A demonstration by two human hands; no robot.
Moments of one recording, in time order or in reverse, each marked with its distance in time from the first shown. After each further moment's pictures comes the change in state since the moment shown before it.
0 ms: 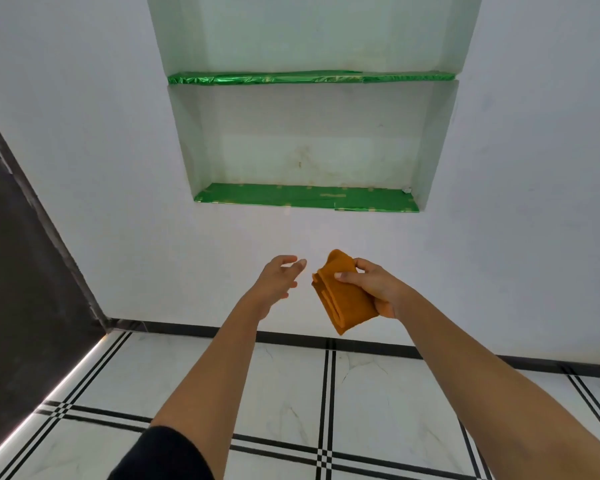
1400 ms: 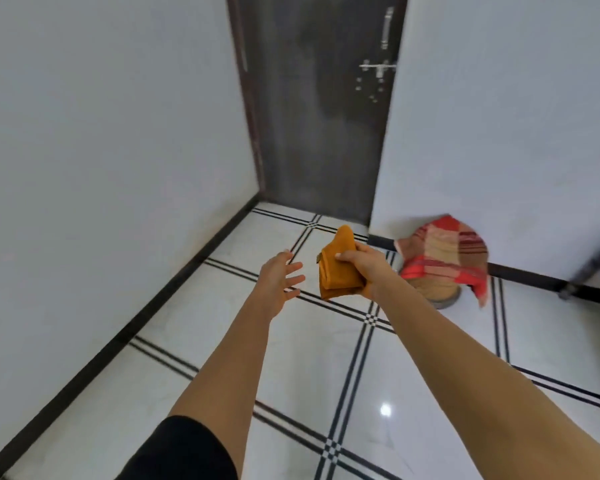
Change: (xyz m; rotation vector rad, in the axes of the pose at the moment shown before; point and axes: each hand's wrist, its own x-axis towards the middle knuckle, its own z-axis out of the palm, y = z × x) left_hand -0.381 0.112 0.642 -0.066 -1.155 -0.205; right_hand -0.564 0.342 -0.357 0.879 1.383 0.175
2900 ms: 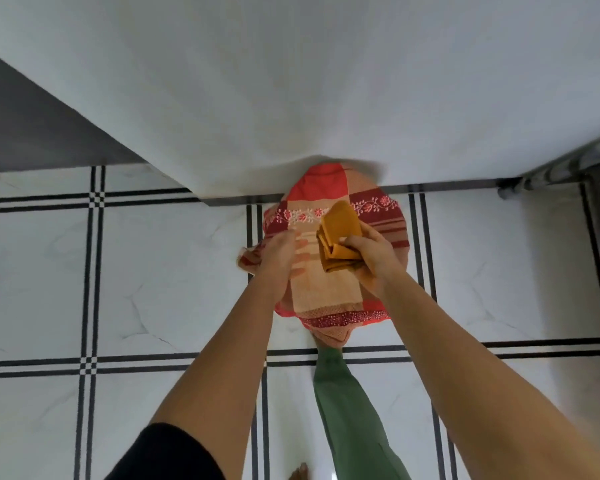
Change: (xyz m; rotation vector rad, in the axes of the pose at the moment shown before) left_hand 0.757 -0.103 0.654 0.450 -0.194 -0.578; right_hand 0.773 -0.057 -0.531 0.514 0.441 0.456
